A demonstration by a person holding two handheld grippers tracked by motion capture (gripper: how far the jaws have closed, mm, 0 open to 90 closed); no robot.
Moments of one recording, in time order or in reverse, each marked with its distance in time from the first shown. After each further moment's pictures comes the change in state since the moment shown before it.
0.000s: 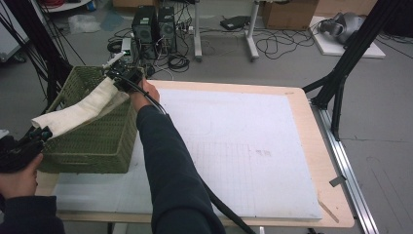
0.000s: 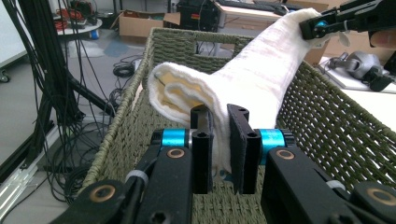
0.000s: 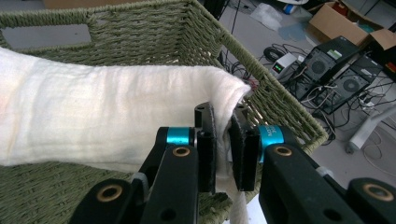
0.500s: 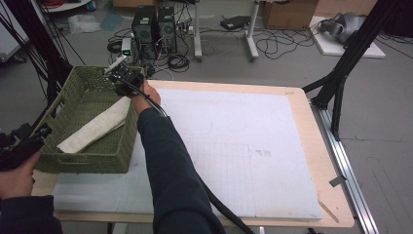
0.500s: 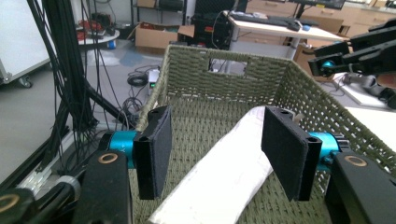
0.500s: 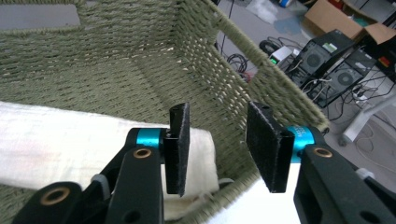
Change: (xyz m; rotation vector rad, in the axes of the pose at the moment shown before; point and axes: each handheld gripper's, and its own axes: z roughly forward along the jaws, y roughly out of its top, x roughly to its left) left arm -0.001 0.012 -0.007 -0.055 0.059 -0.020; right arm -0.001 -0.011 0.001 0.020 -0.024 -0.019
